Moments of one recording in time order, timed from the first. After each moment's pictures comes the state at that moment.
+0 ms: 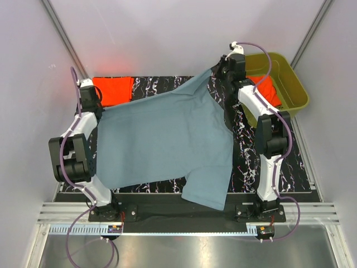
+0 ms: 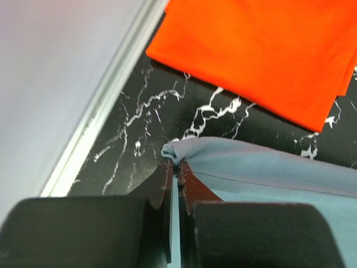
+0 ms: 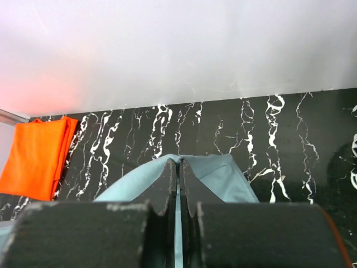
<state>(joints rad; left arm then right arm) 0.18 1.68 1.16 -0.07 -0.27 -0.11 0.23 2.12 1.83 0.06 -0.07 0.43</state>
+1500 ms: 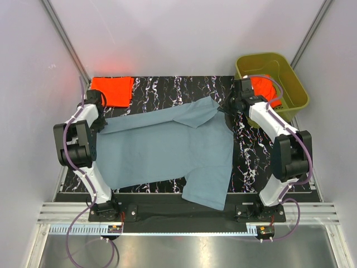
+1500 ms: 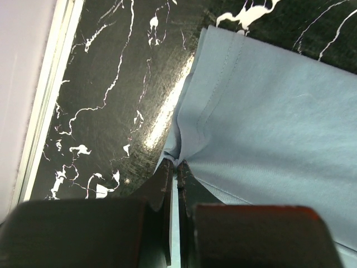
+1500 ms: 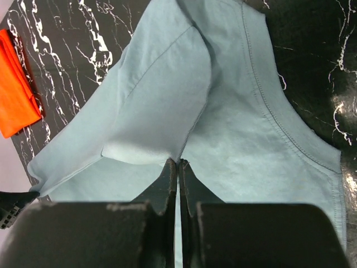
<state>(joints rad) 0.19 1.89 1.33 -0.60 -0.34 -0.21 0.23 1.73 1.37 -0.42 -0.08 0.79</state>
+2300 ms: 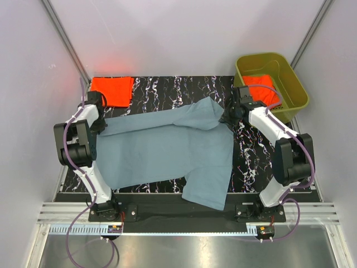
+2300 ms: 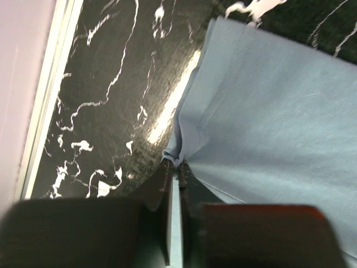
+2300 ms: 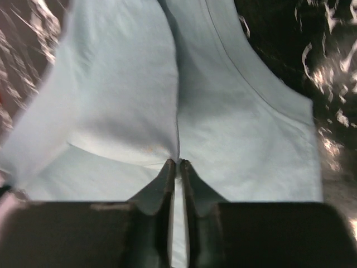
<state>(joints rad) 0.19 1.90 1.33 -0.61 -0.35 -0.21 0.24 1.68 1.27 -0.48 -0.06 0.82</state>
